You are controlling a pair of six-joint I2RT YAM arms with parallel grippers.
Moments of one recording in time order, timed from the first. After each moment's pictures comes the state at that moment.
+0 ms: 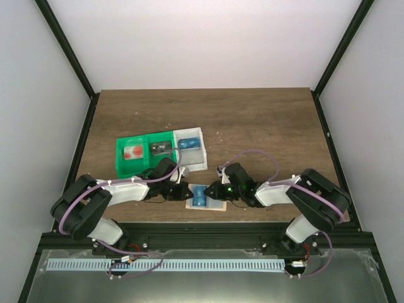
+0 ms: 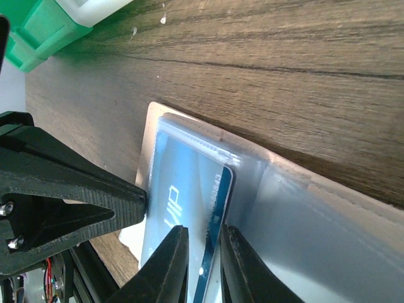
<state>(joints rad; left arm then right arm) -0.68 1.47 0.53 -0.05 0.50 -0.65 0.79 1.54 0.45 0.37 -0.40 0.88</state>
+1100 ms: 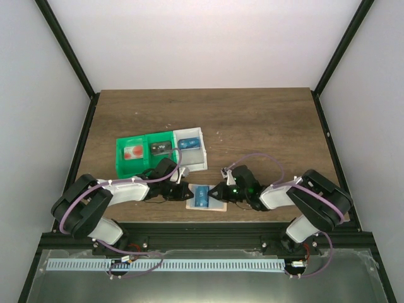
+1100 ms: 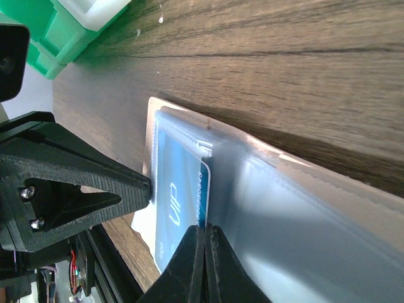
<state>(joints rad) -0.68 1.48 0.52 -0.03 0.51 -0.65 0.74 1.54 0.36 0.51 -0.47 0.94</state>
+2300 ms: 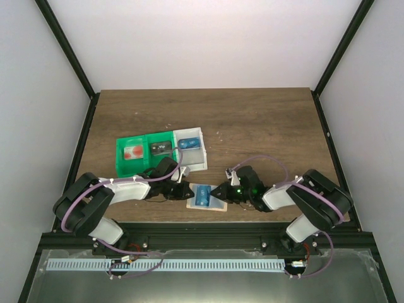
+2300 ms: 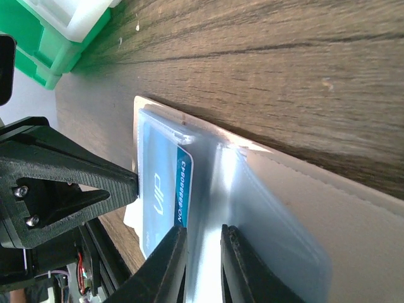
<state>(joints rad) -0.68 1.50 0.54 -0.03 0.51 -0.65 0.69 1.53 0.30 0.55 -0.51 0.97</state>
